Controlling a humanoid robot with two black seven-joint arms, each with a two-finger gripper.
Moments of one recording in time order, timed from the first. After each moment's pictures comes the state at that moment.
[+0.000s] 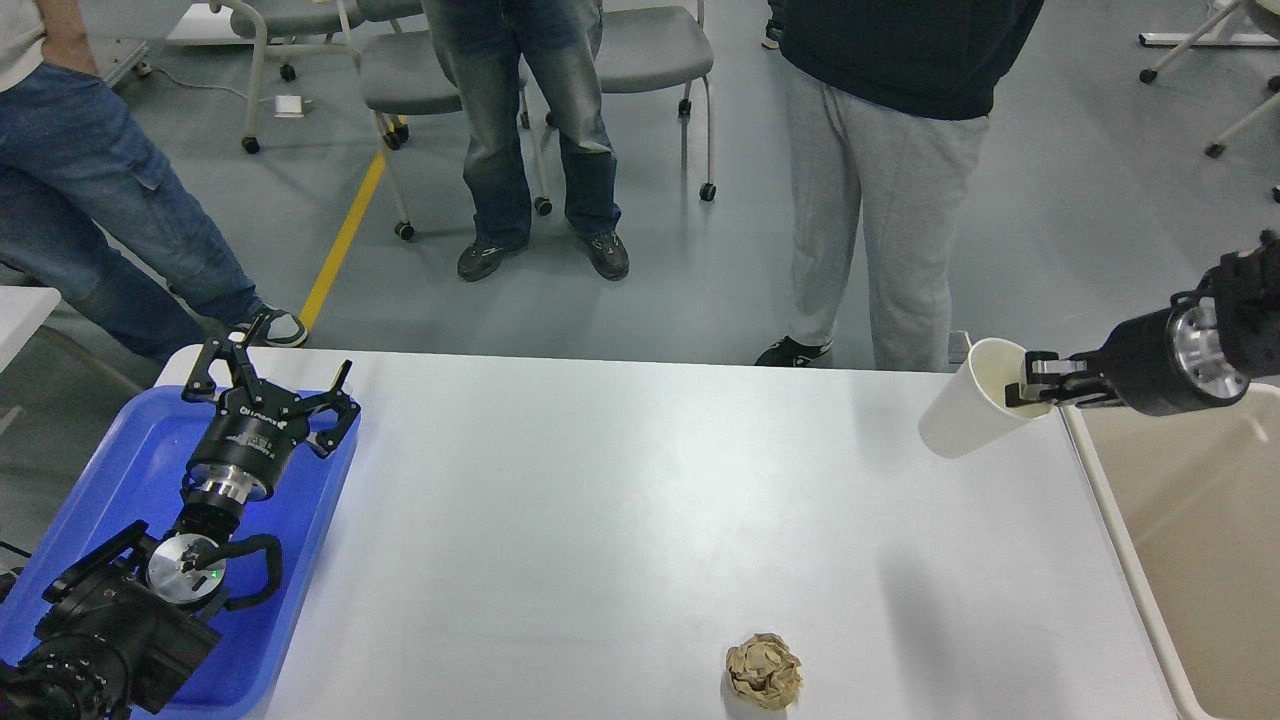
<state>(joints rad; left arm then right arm) -0.58 0.28 -0.94 -0.27 -0.13 -0.79 -0.32 1.56 -0.96 -0.39 1.30 -0.85 0.50 -0.01</state>
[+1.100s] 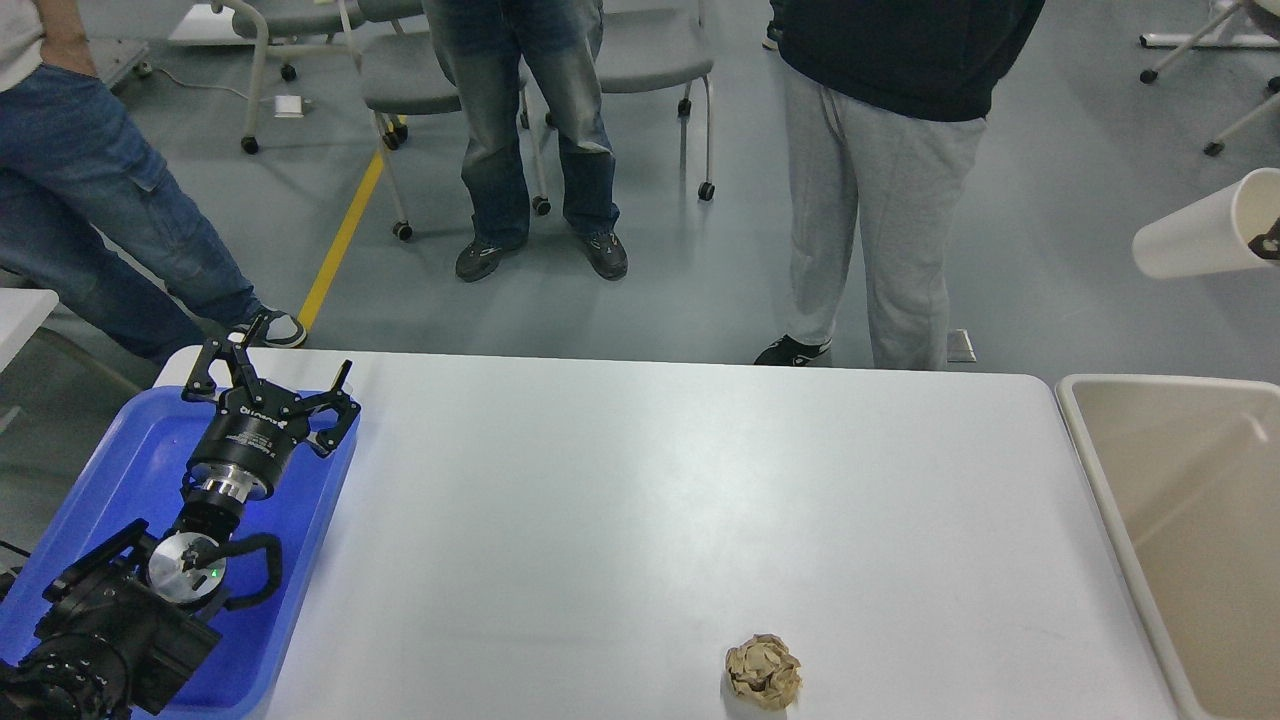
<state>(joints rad) -0.58 0.28 -0.93 -0.27 -0.13 -0.79 -0.32 1.53 -1.11 -0.37 0.99 -0.41 0.29 -0.07</state>
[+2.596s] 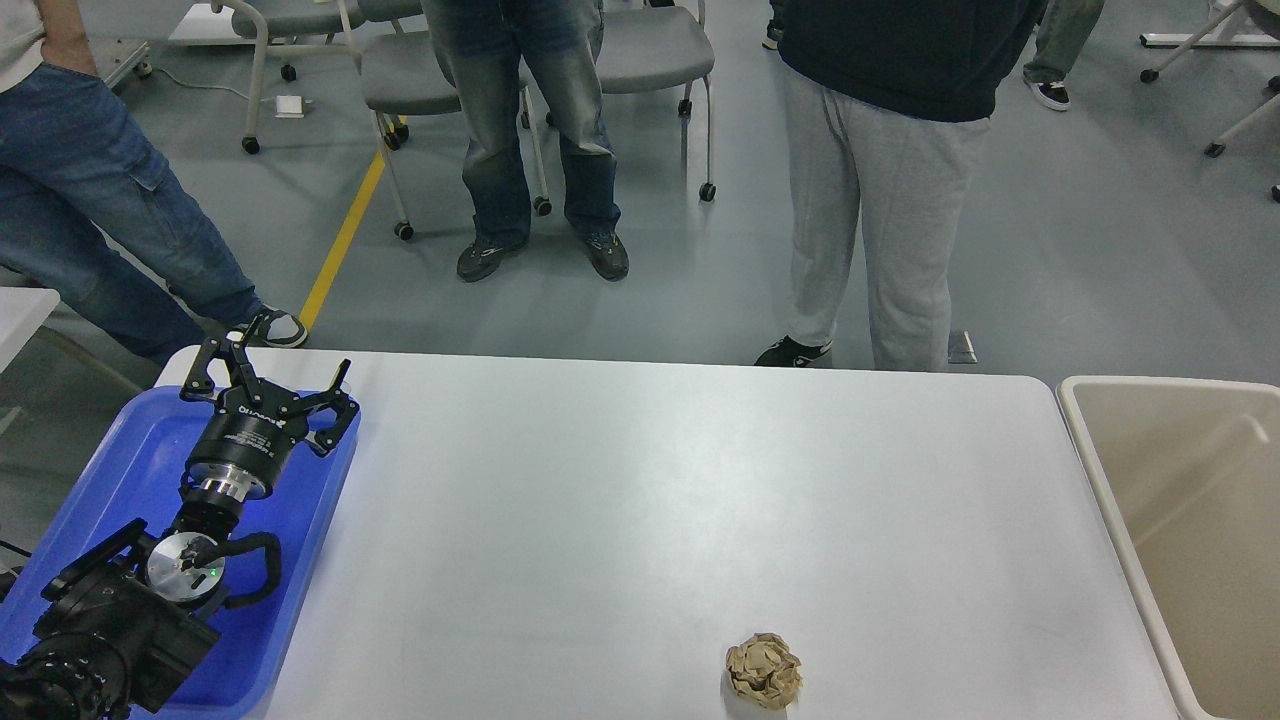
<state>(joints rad) -0.58 0.28 -0.94 -0.27 -0.13 -0.79 -0.32 0.79 -0.50 0.19 0.05 0.14 -0.26 -0.16</state>
